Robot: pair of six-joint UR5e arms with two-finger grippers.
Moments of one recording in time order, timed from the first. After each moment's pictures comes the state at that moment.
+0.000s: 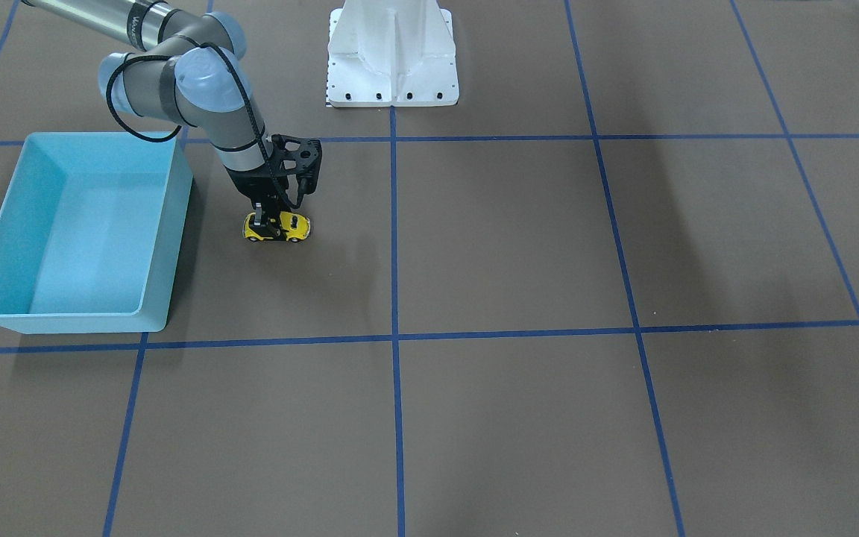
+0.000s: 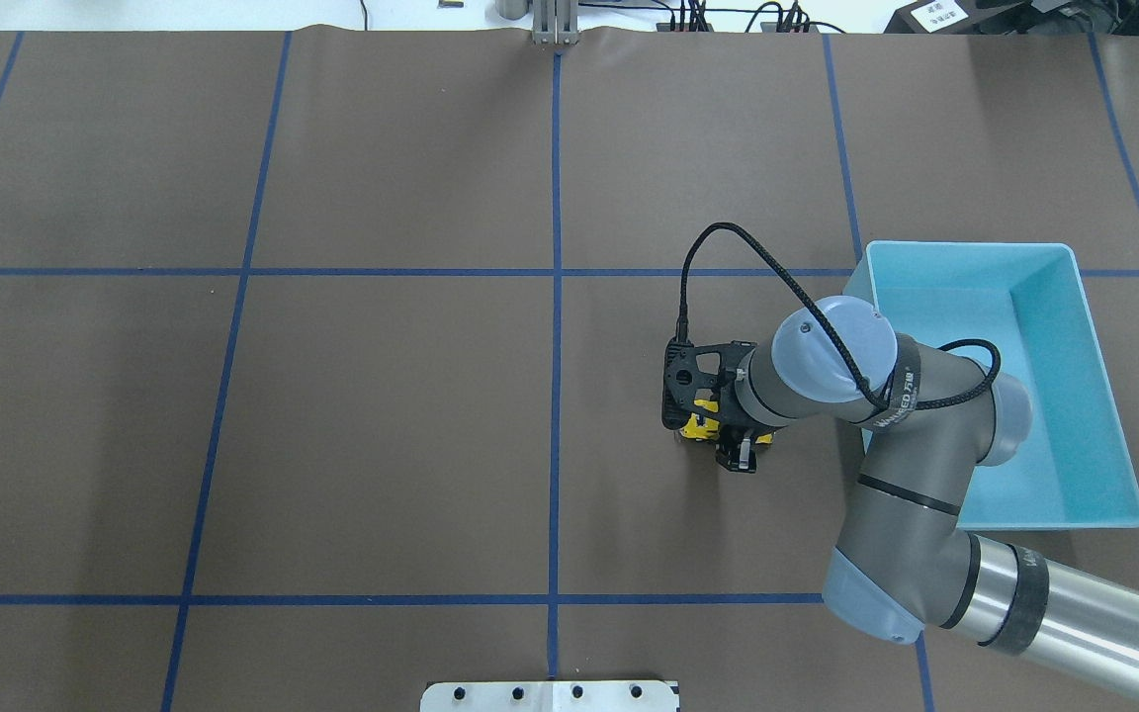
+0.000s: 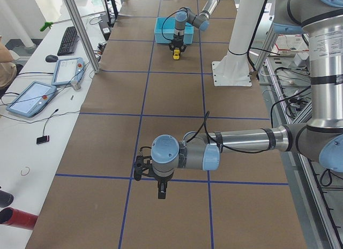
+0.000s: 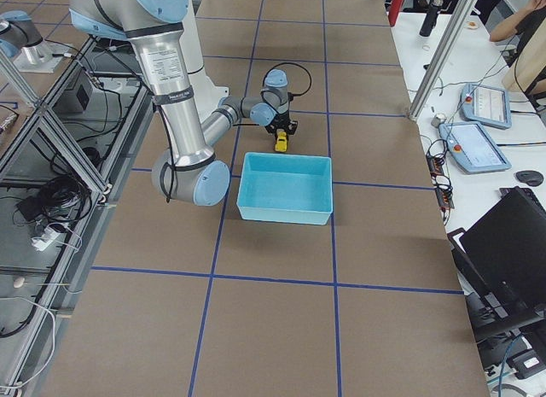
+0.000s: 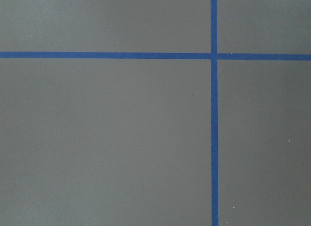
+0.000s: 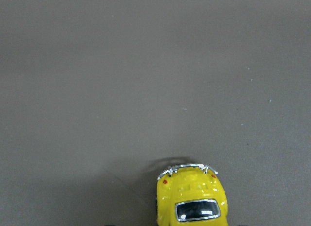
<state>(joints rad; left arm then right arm) -1.63 -1.40 -1.66 -1.72 -2.37 -0.01 0.49 -1.20 1.77 -1.32 1.83 -0.23</state>
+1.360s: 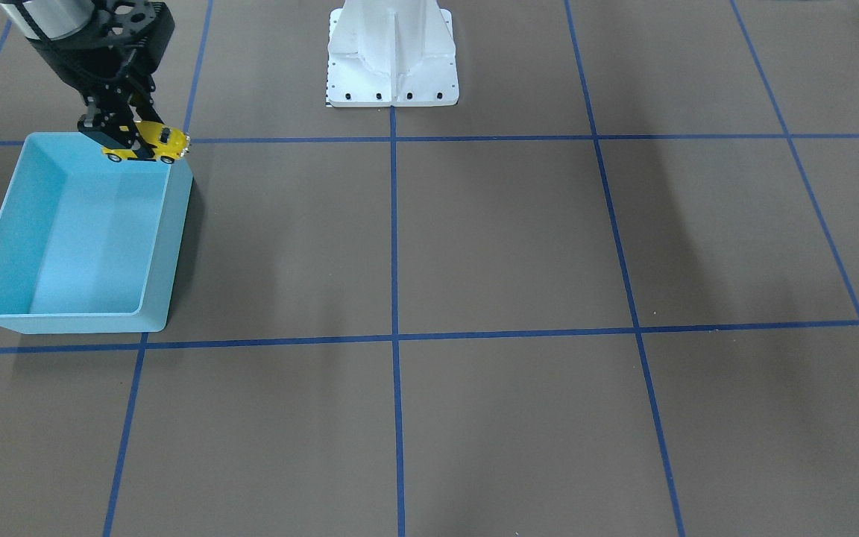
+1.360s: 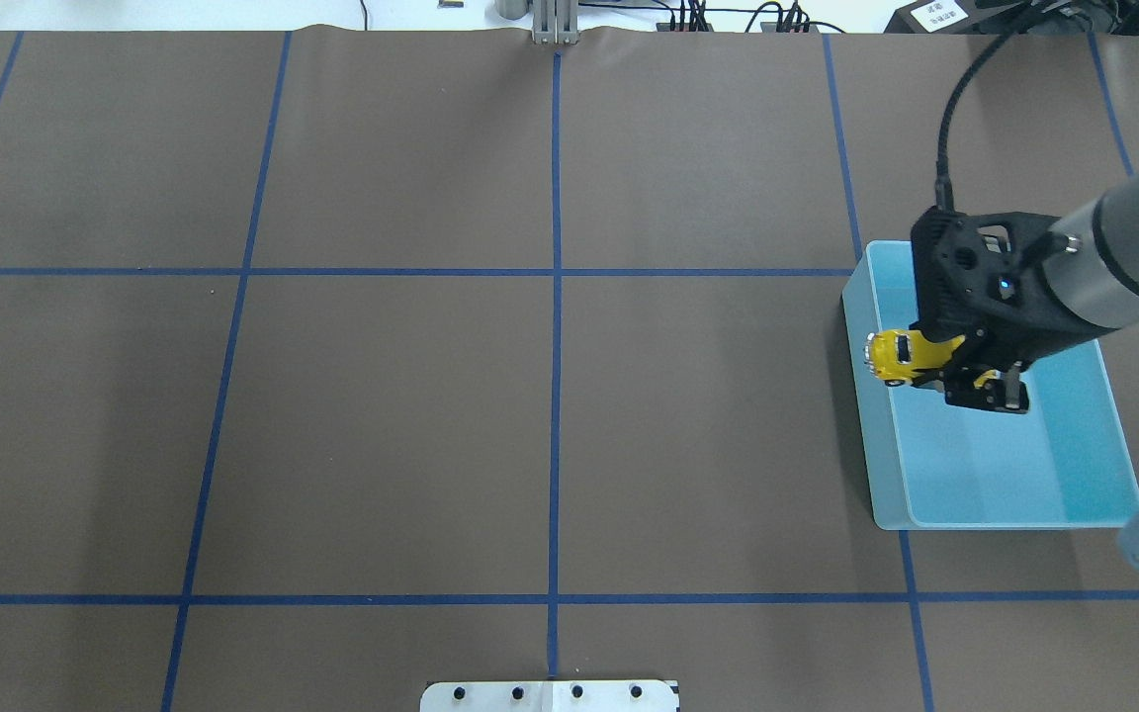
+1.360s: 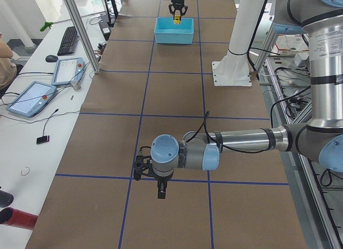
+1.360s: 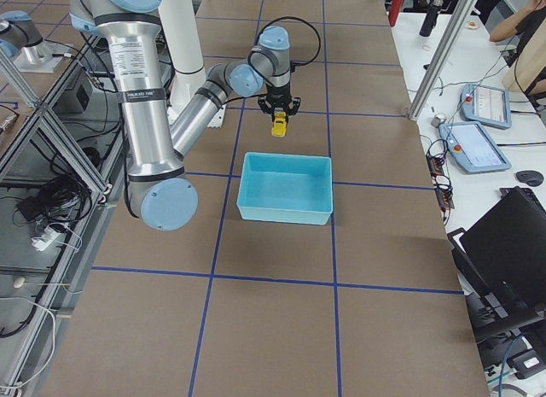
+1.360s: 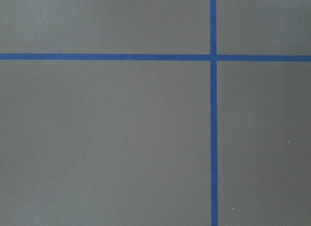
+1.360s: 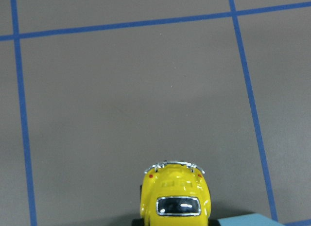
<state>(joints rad) -1.63 -1.40 -1.66 -1.72 -2.37 -0.01 0.83 -1.47 2.32 -1.70 2.11 -0.55</state>
